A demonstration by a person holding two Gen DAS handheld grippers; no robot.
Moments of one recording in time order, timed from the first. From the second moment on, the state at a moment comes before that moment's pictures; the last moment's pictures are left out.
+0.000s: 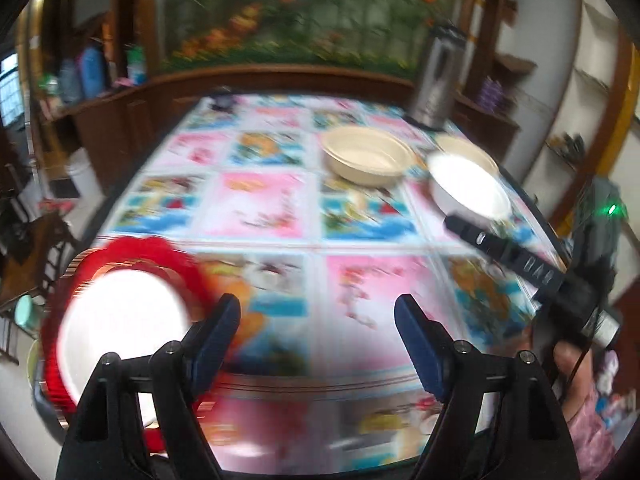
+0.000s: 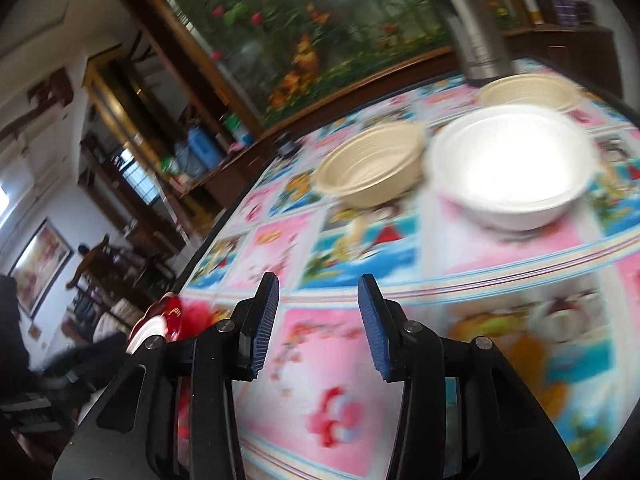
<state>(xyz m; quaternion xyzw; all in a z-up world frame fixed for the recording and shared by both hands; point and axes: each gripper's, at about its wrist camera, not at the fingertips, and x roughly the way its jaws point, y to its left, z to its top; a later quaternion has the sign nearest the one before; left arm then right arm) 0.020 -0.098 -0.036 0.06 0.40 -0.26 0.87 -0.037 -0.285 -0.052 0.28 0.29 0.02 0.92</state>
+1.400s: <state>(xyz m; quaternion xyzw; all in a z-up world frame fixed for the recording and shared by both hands) 0.124 -0.249 -0.044 0.01 0.45 -0.24 0.86 -0.044 -0.505 -0.034 0.40 0.25 -0.15 0.87</state>
